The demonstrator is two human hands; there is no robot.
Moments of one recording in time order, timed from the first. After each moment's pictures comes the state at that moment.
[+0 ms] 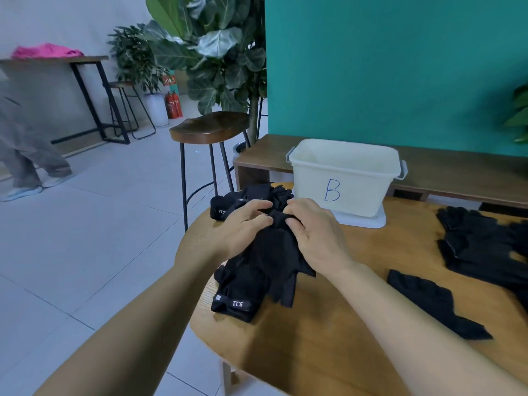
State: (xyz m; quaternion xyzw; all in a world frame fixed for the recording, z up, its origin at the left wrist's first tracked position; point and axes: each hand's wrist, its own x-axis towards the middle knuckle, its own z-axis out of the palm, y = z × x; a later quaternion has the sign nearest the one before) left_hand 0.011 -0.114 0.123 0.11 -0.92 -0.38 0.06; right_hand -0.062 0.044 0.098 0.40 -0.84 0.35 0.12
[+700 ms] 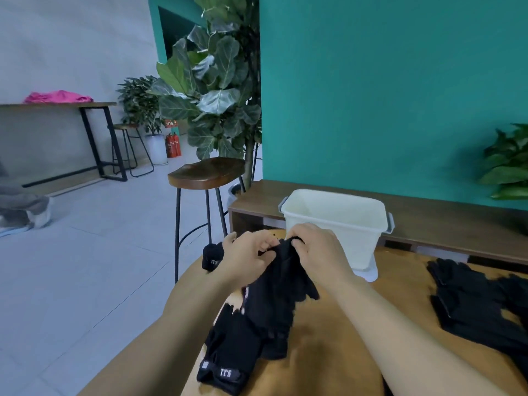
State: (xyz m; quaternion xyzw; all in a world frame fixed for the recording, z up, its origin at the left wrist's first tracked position) left_hand -0.038 -0.116 0.147 0.07 -0.95 -0.27 0.16; right_hand -0.113 0.041 0.150 0.35 -0.89 0.27 0.11
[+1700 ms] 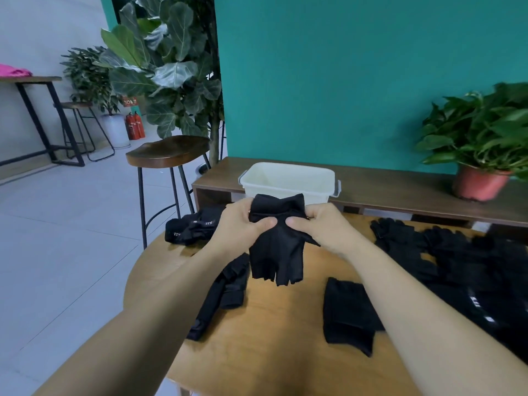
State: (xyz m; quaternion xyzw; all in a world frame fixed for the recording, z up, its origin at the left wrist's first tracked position) left_hand -0.027 -0.029 0.153 -0.01 -0.80 -0.58 0.18; right_hand -0.095 0.148 0.165 0.25 -0.79 0.55 -0.11
